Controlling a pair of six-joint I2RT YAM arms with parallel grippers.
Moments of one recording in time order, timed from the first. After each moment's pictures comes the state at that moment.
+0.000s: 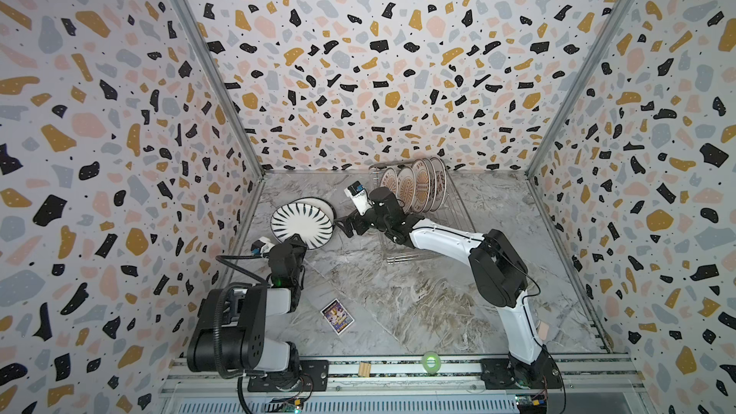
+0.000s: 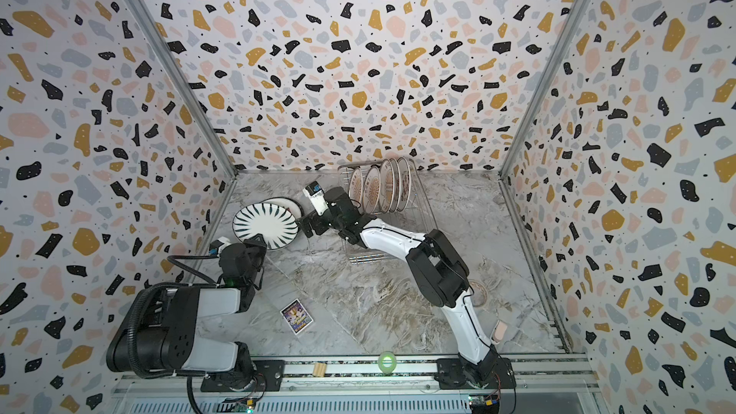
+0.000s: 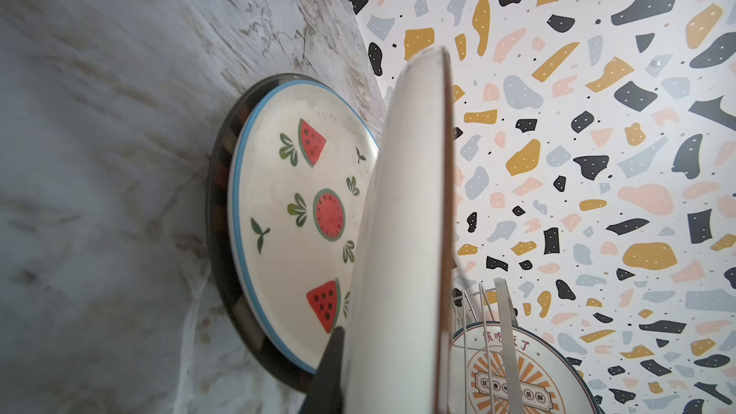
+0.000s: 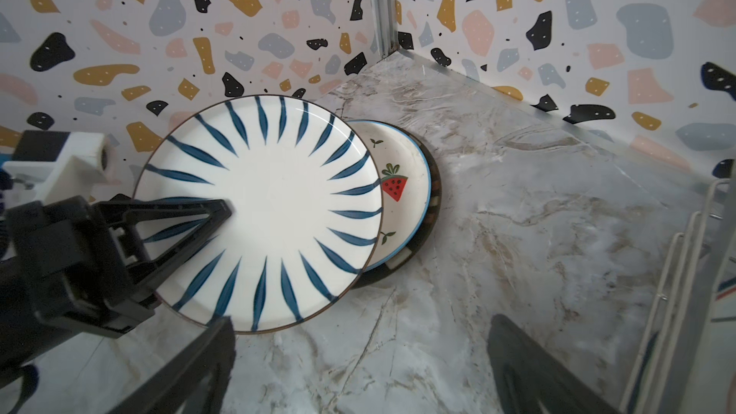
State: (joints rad) left arm 0.05 1.45 0.29 0.86 -0.08 -1.16; right arm 0.84 2.14 1.67 0.08 -0.22 0.09
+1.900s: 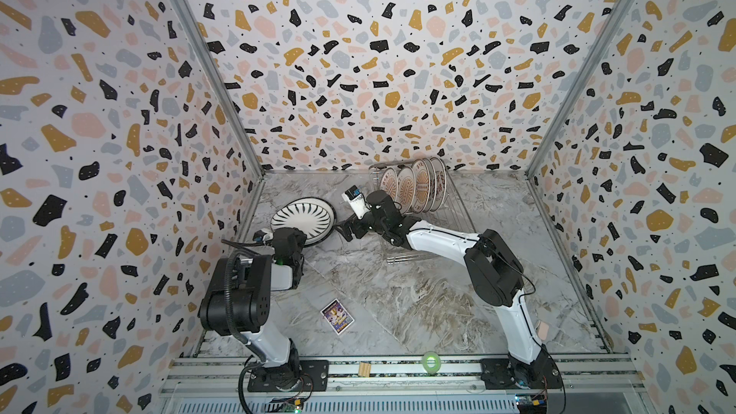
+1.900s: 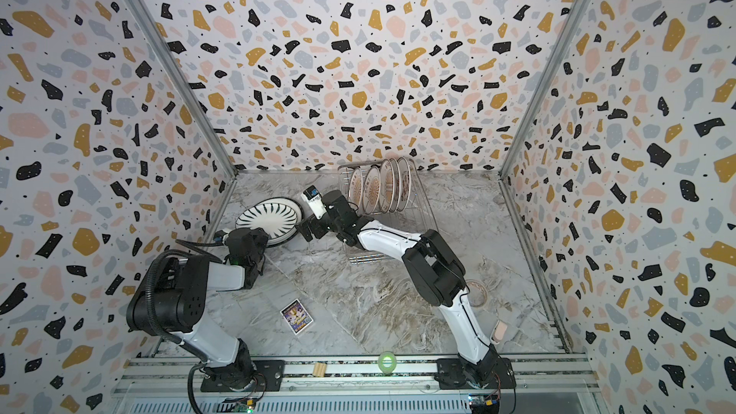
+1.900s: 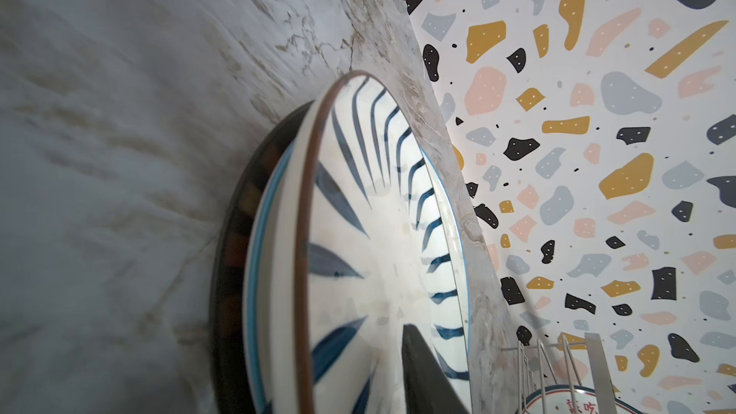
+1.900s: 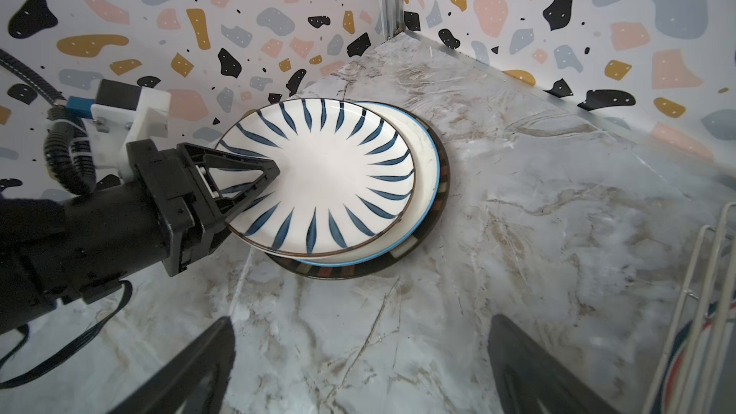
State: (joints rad) left arm 0.07 1.66 0.49 0.72 -0.14 -1.07; right arm 0.86 2.17 1.67 0.07 -0.20 0.06
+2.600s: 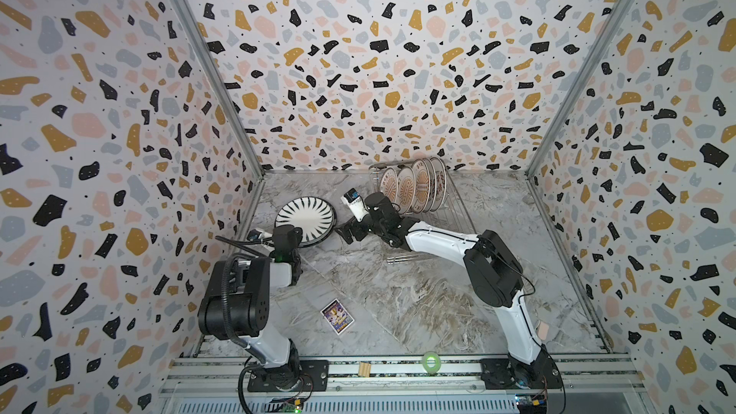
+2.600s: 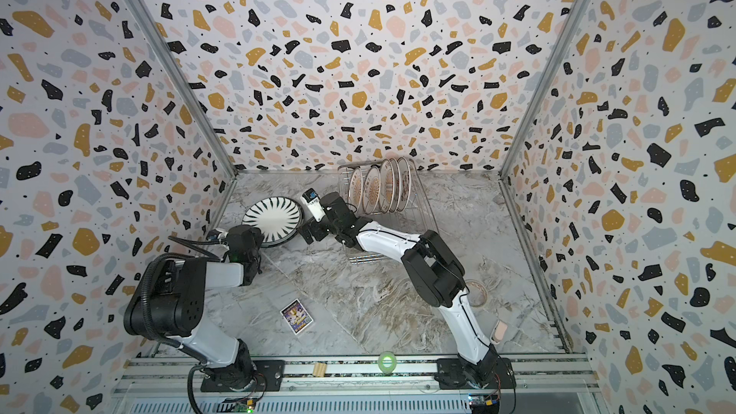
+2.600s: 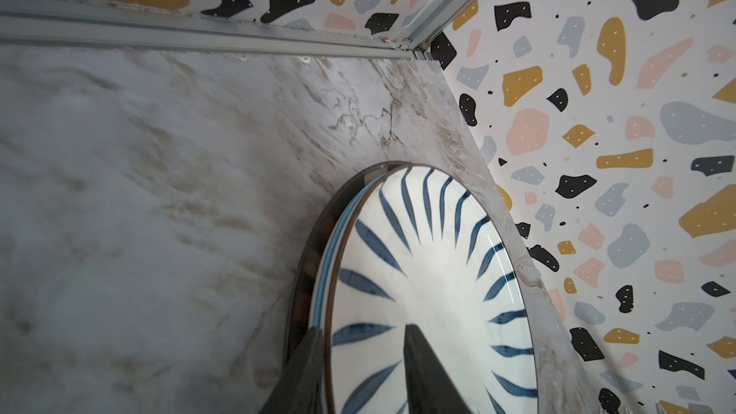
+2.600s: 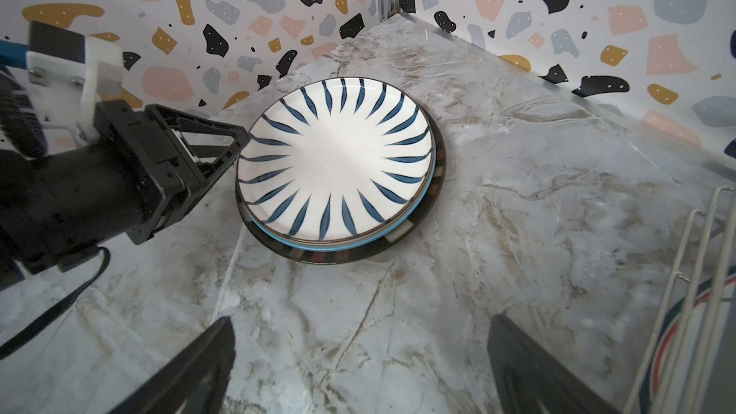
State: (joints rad) left arm 0.07 1.62 0.52 0.61 -0.33 -0.99; right arm 0.87 2.17 1.67 0.03 -0.17 0.04
